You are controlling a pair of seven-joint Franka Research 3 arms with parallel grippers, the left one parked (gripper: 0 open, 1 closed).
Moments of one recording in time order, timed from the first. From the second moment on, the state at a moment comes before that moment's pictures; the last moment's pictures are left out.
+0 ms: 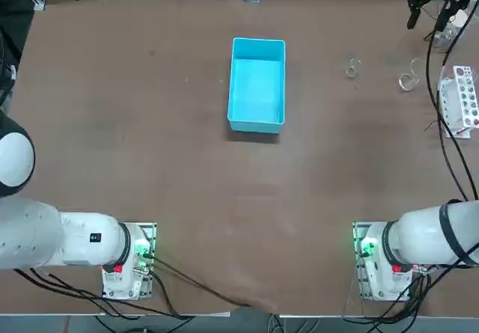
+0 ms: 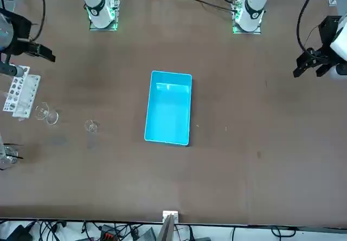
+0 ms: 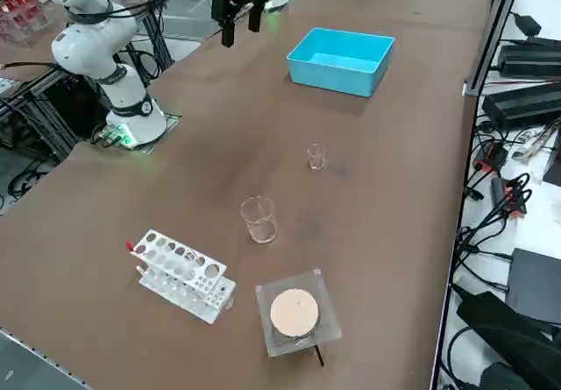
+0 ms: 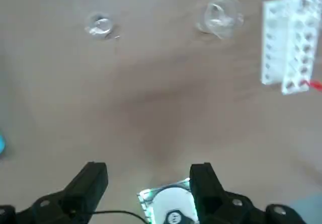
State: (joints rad) arm 0.00 -0.01 0.01 -1.68 -0.09 1.42 0.32
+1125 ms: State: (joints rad) arm 0.43 0.31 0.03 -1.69 -0.47 1.55 1.41
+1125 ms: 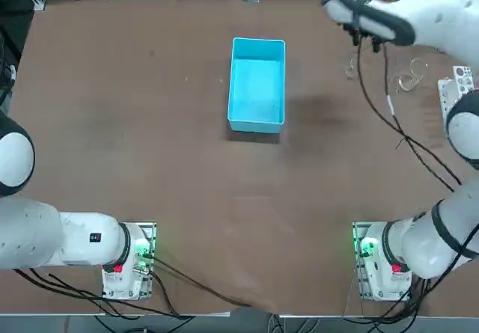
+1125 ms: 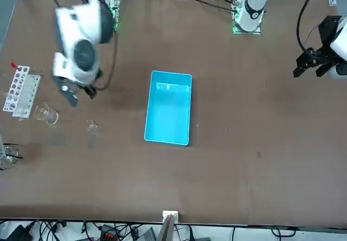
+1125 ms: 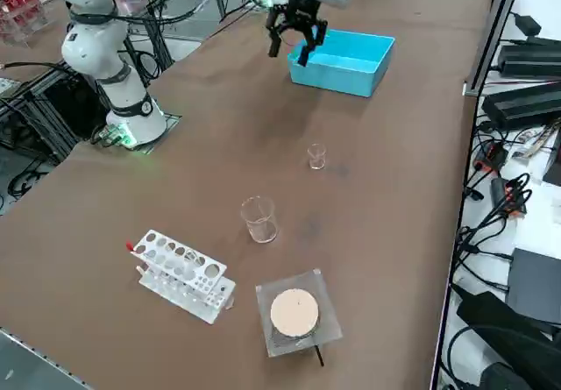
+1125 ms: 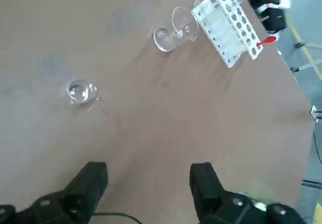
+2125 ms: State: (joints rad) arm 0.52 0.74 0.01 -1.68 -0.91 1.70 2.28
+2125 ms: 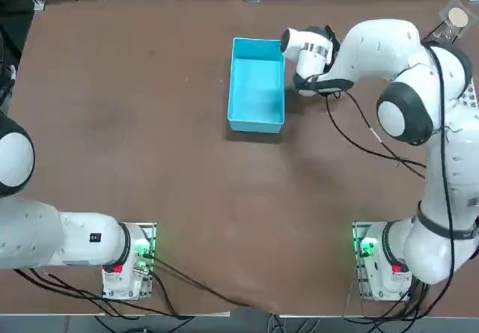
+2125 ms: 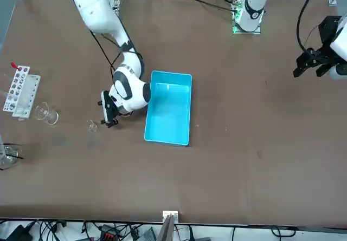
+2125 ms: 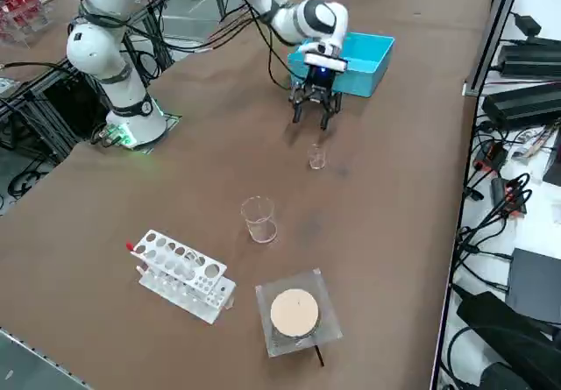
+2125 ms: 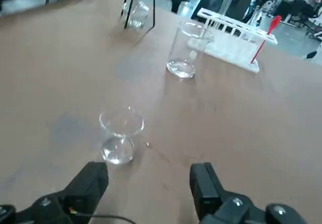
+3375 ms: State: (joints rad) arm 0.52 0.94 -0.07 -1.53 -1.03 1.69 2.47
